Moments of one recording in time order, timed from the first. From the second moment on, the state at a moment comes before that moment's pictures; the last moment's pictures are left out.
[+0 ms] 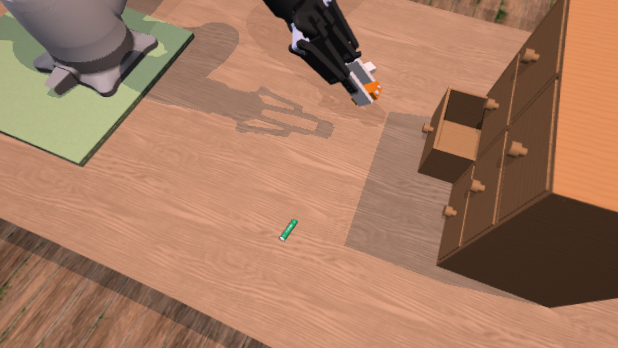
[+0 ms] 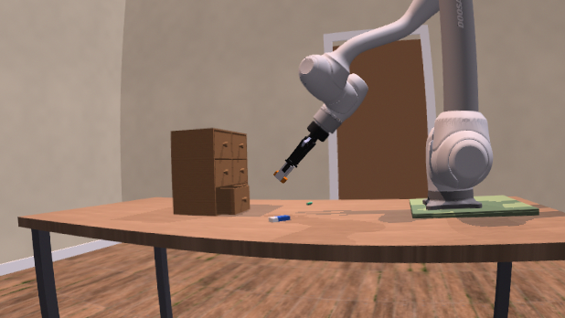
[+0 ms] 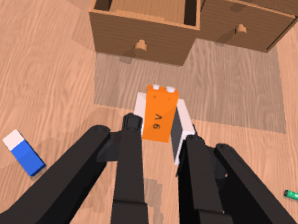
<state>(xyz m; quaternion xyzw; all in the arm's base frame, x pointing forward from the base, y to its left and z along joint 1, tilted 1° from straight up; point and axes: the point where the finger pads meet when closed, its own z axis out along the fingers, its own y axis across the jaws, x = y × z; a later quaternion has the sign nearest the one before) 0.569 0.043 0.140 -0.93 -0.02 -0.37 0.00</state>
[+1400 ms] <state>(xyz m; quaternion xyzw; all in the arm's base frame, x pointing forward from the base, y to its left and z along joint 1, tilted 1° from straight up) 0.563 0.040 0.136 -0.86 -0.01 -0.51 0.01</state>
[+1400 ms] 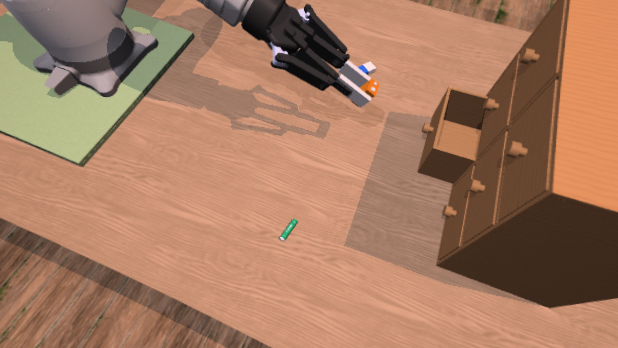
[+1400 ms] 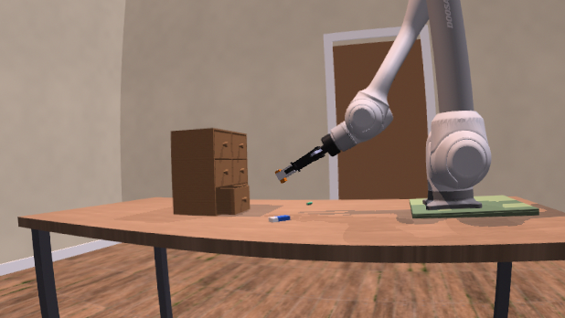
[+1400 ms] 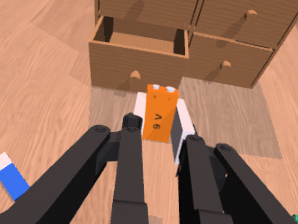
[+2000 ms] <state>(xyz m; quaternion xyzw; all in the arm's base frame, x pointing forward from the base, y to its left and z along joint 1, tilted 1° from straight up) 0.561 0.037 0.133 -0.82 -0.02 -0.57 0.01</state>
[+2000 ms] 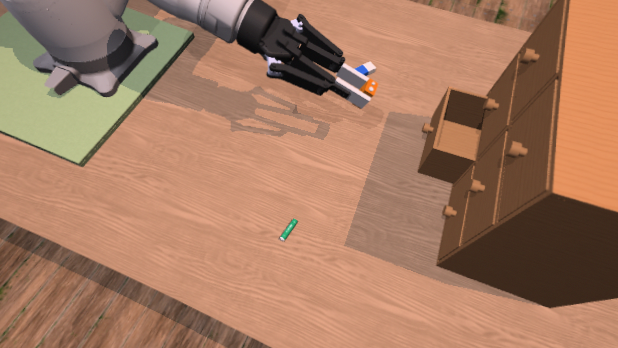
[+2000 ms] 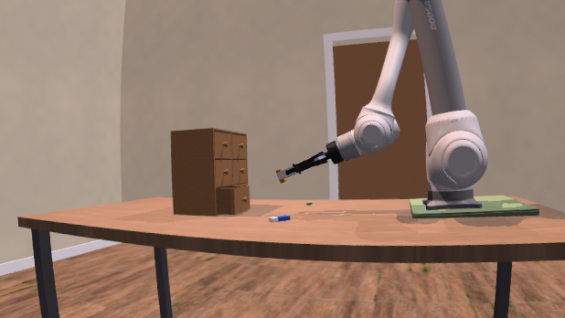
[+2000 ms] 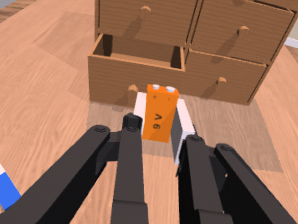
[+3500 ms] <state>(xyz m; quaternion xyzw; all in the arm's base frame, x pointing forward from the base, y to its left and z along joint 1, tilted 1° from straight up) 0.586 0.038 0.134 -0.81 -0.02 -0.58 0.01</state>
